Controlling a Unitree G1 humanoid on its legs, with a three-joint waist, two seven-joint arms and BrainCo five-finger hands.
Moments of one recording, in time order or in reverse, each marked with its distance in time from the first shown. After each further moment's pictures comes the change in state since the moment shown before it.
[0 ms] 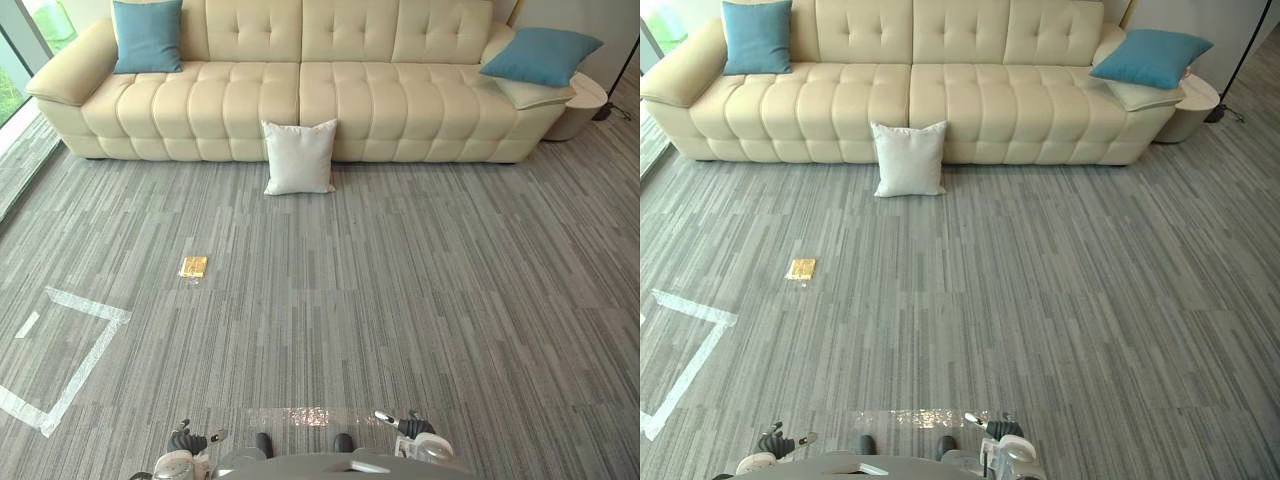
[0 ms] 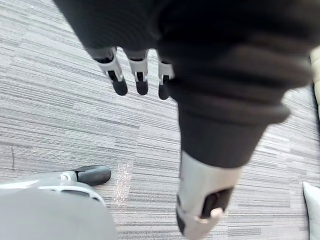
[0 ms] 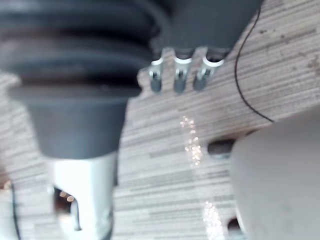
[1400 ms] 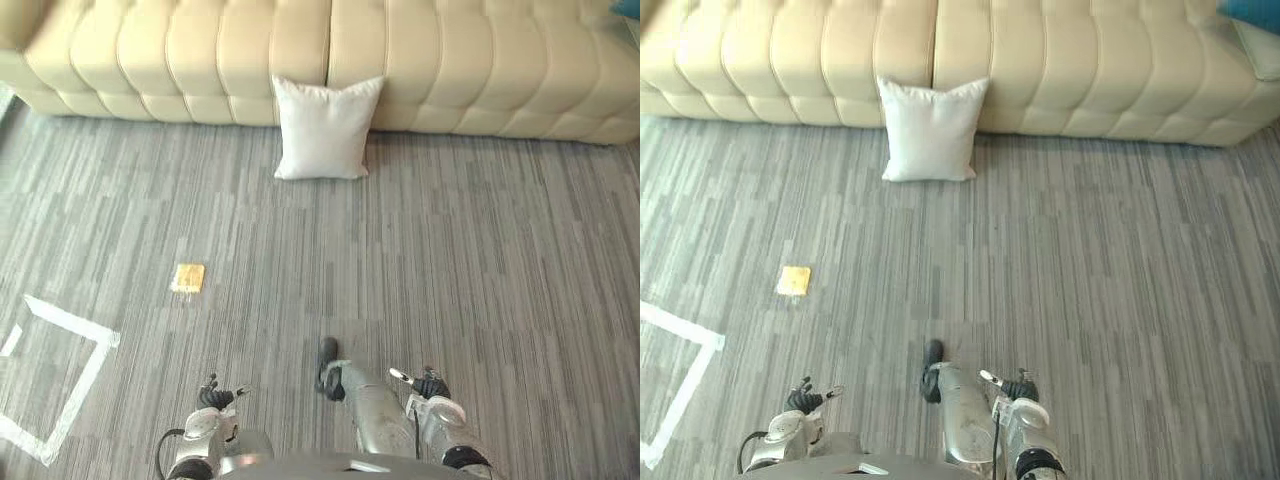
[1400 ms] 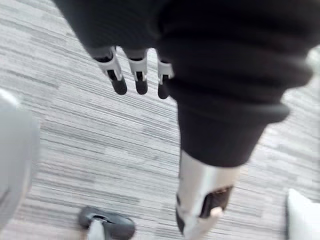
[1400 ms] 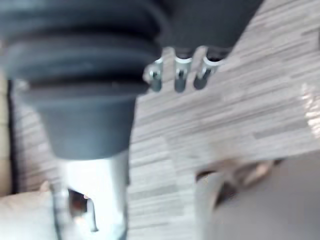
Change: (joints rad) left arm -0.112 -0.129 0.091 -0.100 -0.030 -0.011 0.014; right arm -0.030 0.020 -0.044 -0.184 0.092 -0.012 0.000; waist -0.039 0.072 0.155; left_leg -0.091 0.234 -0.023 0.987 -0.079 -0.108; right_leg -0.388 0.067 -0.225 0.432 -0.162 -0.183
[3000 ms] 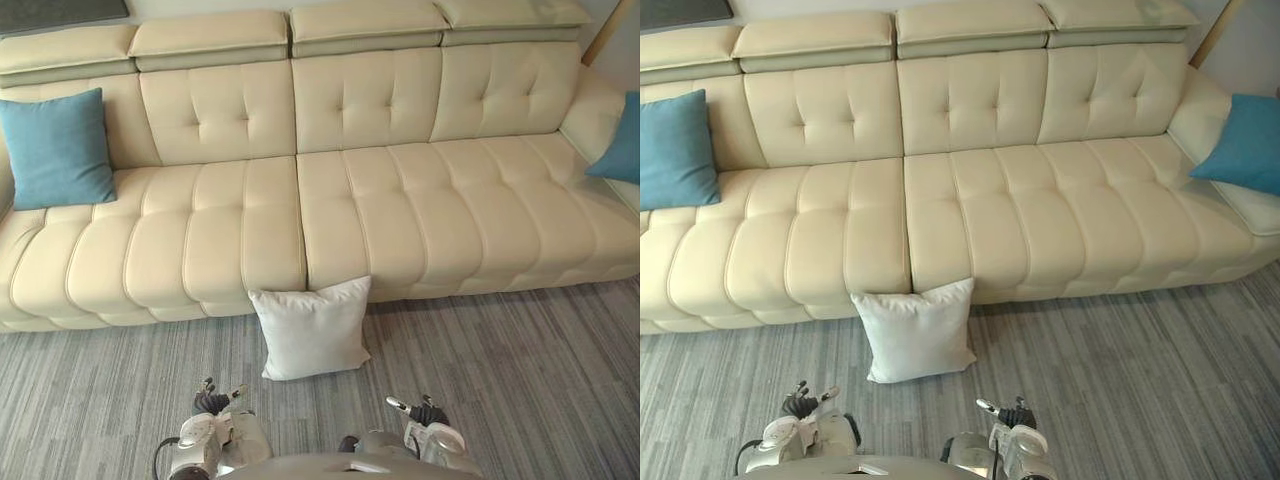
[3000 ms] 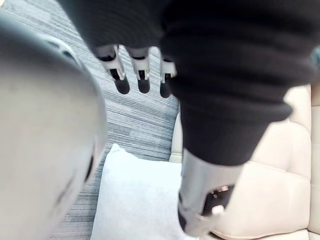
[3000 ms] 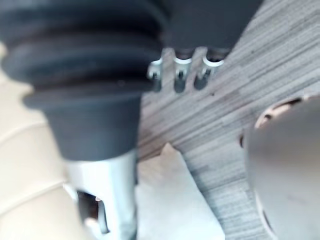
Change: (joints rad) left arm 0.036 0.003 0.030 -0.024 -0.013 0.008 -0.038; right arm 0.081 -0.012 0.020 0.016 0.022 0.007 0.002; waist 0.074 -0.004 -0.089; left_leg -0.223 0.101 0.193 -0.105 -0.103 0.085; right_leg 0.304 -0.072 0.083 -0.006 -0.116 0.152
